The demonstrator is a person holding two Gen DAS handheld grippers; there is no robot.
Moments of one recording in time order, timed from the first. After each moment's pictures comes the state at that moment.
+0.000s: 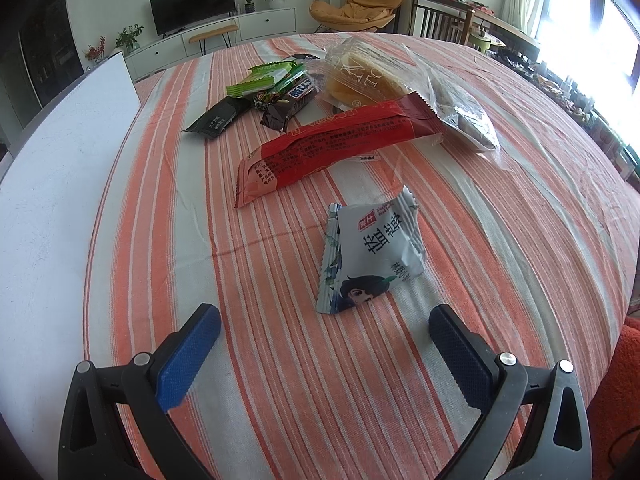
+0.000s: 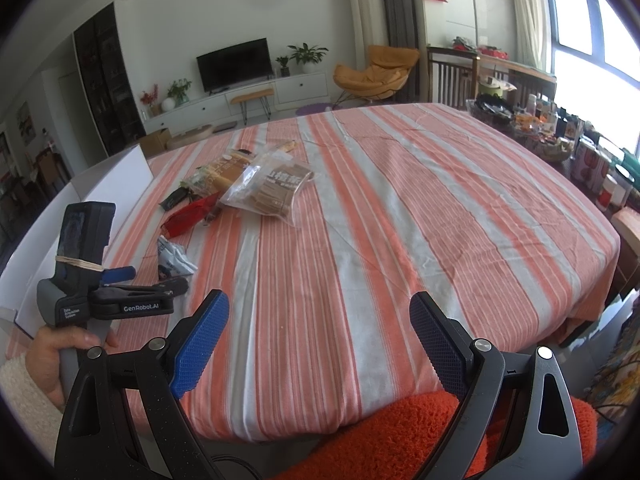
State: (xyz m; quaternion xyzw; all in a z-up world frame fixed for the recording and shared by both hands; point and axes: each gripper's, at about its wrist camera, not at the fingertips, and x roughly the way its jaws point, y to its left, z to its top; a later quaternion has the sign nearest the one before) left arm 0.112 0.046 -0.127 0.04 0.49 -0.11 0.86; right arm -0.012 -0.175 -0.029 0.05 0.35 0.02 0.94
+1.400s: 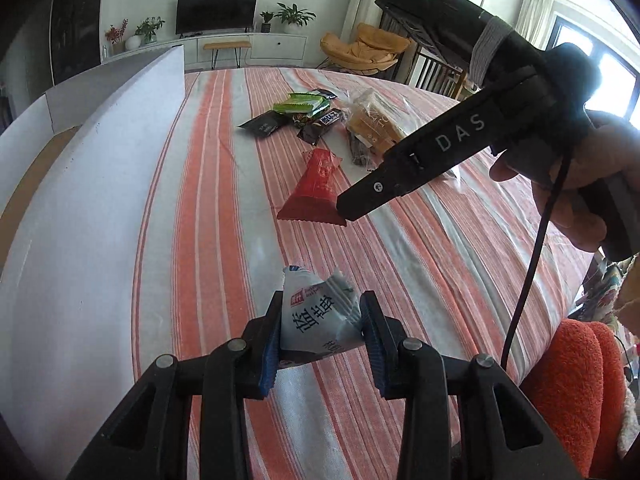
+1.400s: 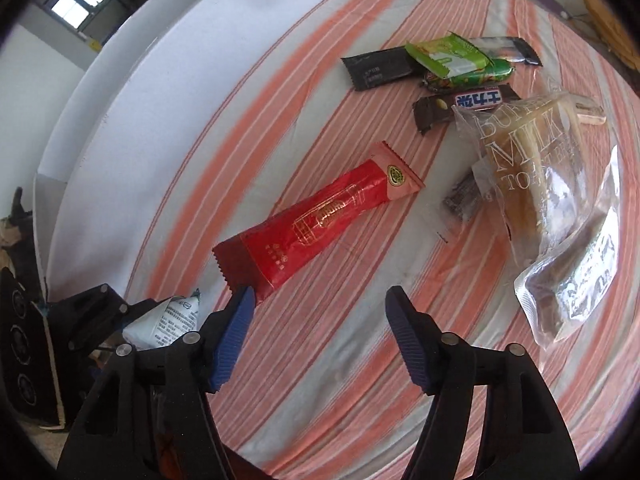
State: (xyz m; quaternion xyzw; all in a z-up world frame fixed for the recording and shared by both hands) left arm 0.038 0.109 -0.095 -0.06 0.43 -0.12 0.89; right arm 0.184 0.023 -0.063 -0.14 0.62 0.33 0.70
